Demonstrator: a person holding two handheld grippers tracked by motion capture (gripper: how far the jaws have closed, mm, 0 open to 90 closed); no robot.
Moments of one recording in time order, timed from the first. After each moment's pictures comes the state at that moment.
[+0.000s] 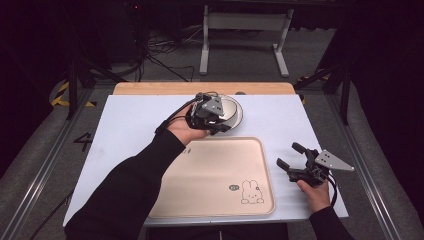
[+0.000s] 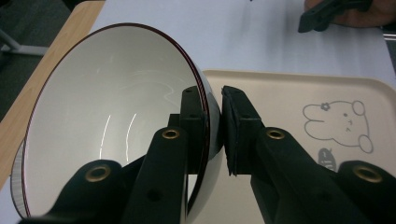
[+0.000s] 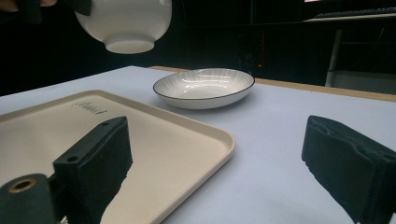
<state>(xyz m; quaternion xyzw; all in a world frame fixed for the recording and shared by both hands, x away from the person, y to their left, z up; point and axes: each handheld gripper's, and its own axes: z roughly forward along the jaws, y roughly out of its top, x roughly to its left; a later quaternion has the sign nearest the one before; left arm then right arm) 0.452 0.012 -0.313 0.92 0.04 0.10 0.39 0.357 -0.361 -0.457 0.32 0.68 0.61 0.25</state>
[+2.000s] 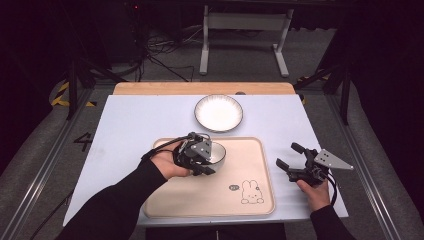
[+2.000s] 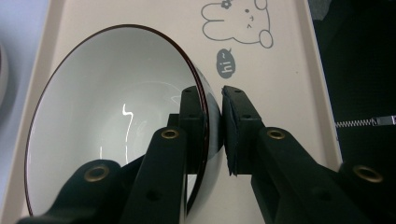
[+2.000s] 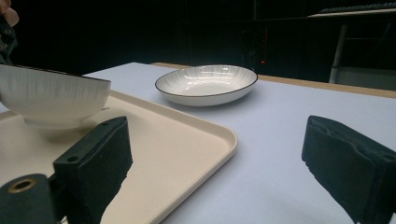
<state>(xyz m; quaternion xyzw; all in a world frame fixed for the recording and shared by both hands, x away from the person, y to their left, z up) 0.391 0.037 -0.374 0.95 -0.02 0.00 0.31 0.358 -0.361 -0.457 0.32 0.68 0.61 0.25</state>
